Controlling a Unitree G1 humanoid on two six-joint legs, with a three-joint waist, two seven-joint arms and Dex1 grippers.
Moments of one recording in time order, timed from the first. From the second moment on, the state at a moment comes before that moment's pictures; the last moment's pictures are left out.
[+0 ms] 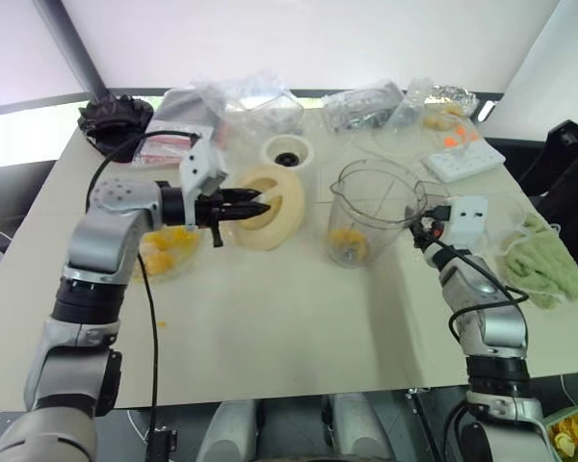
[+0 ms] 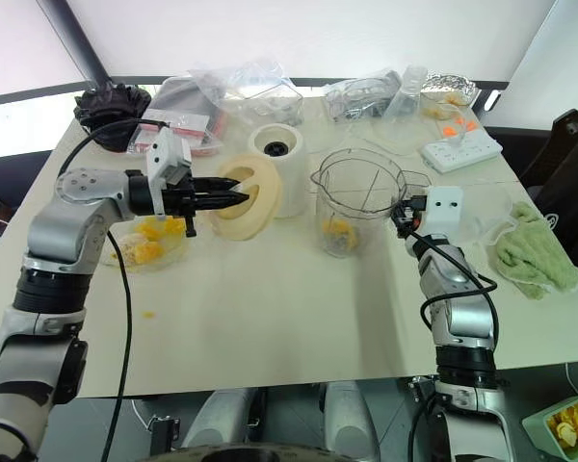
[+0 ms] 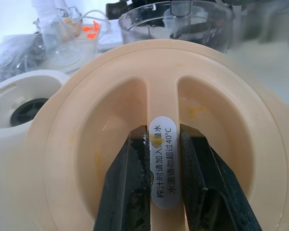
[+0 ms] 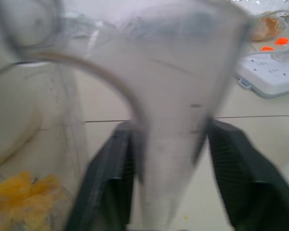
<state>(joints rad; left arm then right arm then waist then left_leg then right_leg) -0.70 0.60 -0.02 0.02 -0.30 0.47 -1.16 -0.33 -0.32 -0.20 0.01 0.26 0.35 0.13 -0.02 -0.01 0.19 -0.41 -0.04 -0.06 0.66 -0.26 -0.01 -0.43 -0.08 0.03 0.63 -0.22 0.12</state>
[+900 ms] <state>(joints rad) -1.14 0.49 -0.14 0.31 -0.31 0.34 -1.39 -0.22 -0.19 0.01 -0.27 0.18 0.47 0.12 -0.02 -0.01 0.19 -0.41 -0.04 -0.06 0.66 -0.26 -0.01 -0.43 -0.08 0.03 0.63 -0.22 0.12</state>
